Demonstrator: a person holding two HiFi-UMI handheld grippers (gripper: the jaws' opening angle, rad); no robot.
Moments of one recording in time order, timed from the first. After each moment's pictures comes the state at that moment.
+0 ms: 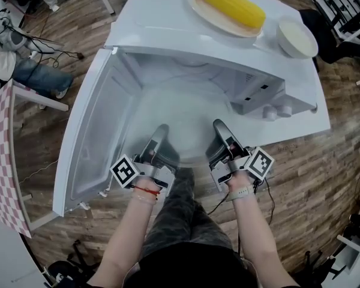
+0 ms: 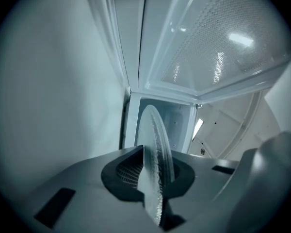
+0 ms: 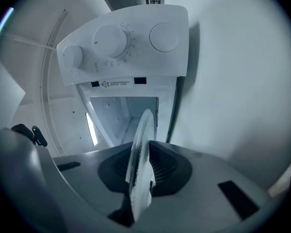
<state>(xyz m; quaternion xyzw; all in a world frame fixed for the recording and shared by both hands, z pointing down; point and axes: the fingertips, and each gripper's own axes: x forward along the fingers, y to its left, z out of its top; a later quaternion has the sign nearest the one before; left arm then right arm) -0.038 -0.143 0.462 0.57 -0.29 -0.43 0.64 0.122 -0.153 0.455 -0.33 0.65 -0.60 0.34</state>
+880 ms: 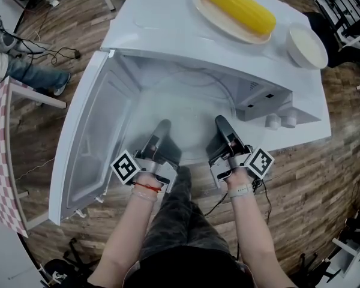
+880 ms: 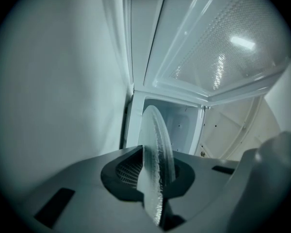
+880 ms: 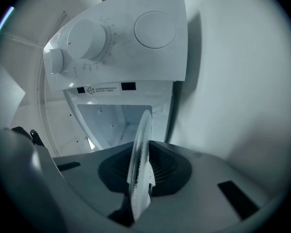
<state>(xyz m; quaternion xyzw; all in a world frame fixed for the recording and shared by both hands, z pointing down) -0.032 -0.169 0.470 0.56 -0.29 -0.44 0.64 0.130 -0.180 0.467 -0.35 0.63 -0.60 0.35</state>
